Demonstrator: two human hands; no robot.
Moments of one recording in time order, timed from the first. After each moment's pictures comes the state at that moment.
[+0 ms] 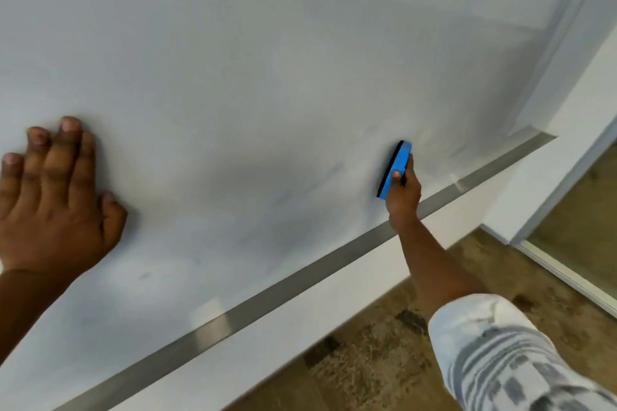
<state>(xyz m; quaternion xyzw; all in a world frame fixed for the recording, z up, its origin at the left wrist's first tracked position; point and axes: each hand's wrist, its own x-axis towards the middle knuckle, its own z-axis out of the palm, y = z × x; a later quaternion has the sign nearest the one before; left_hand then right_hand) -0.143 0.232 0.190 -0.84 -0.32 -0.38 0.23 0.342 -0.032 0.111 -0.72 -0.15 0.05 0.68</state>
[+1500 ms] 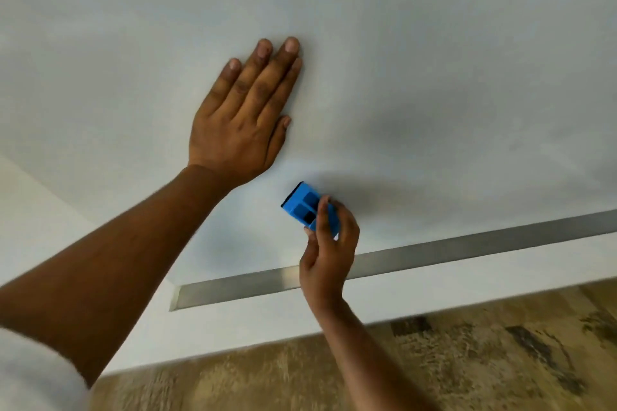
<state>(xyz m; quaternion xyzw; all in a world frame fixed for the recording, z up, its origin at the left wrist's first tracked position) -0.224 0.184 0.224 -0.78 -0.23 -0.37 0.45 -0.127 0.061 0.010 -0.62 -0.47 -0.07 0.63</state>
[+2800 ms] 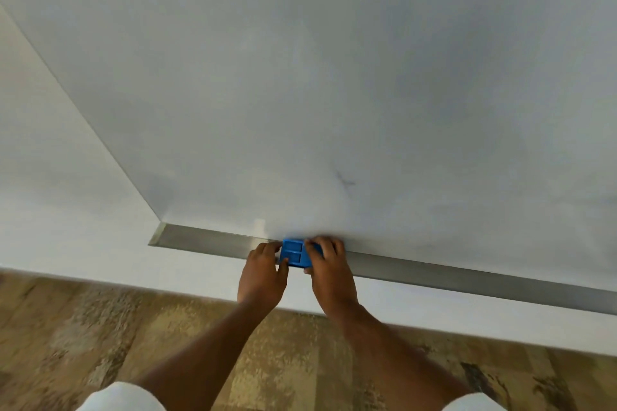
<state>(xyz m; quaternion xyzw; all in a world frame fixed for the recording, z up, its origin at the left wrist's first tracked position) -0.215 0.048 -0.055 -0.62 -0.70 -0.21 -0.30 -0.060 0.040 -0.057 -0.64 -0.75 0.09 0.12</state>
